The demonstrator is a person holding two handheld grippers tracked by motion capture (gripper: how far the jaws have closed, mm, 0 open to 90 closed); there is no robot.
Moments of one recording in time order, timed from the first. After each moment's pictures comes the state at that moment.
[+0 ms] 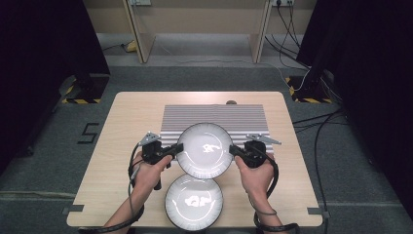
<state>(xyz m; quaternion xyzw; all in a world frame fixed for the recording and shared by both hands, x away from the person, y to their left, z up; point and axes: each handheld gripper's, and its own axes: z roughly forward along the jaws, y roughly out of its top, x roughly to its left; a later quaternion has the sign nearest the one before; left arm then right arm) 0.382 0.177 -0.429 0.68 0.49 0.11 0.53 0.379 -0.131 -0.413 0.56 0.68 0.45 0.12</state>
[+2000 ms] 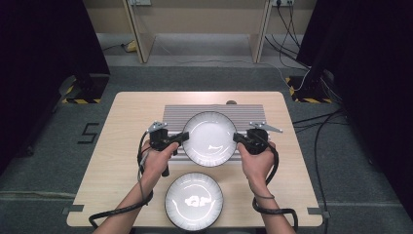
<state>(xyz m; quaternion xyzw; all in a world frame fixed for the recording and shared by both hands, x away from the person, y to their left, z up) 0.424 0.164 -0.429 0.66 0.50 0.10 0.54 0.415 -0.137 -0.407 0.58 0.66 0.45 0.15</state>
